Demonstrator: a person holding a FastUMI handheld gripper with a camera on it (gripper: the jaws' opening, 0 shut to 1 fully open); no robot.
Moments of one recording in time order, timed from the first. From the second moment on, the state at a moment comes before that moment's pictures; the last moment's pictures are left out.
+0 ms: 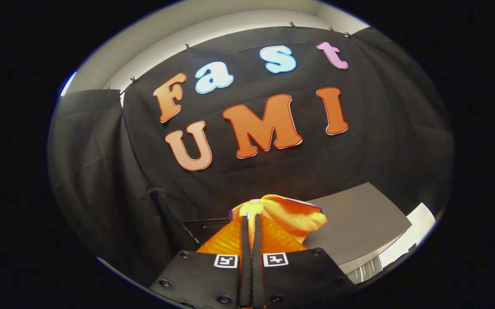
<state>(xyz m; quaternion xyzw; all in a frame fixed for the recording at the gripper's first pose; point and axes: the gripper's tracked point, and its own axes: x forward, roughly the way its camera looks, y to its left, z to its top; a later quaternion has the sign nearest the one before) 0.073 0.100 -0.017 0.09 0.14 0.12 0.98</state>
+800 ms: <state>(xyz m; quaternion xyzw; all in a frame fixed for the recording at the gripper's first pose) 0.101 0.262 -0.136 0.07 0.23 0.19 0.95</state>
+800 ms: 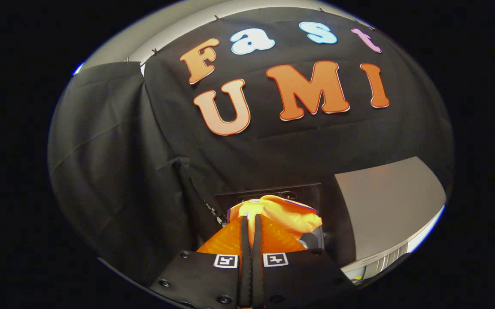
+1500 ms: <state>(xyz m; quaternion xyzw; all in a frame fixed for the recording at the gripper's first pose) 0.209 0.306 -0.320 0.08 0.36 0.18 0.91</state>
